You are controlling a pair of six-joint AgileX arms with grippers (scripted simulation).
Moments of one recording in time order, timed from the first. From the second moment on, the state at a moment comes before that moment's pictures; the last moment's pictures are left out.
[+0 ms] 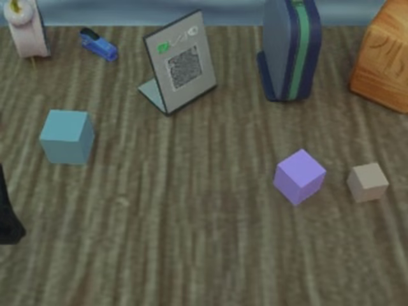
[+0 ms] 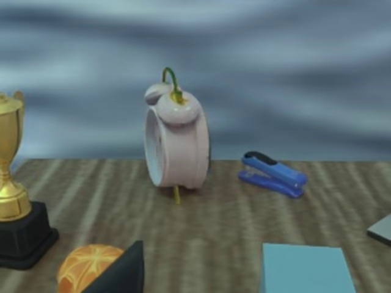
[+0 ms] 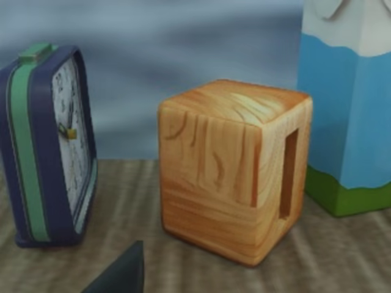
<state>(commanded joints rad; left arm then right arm) 0.00 0.00 0.00 0.00 0.00 0.00 0.00 0.00 0.00 0.00 0.00 0.00</state>
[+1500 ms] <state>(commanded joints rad) 0.00 0.00 0.00 0.00 0.00 0.00 0.20 1.77 1.31 -0.98 0.00 0.01</state>
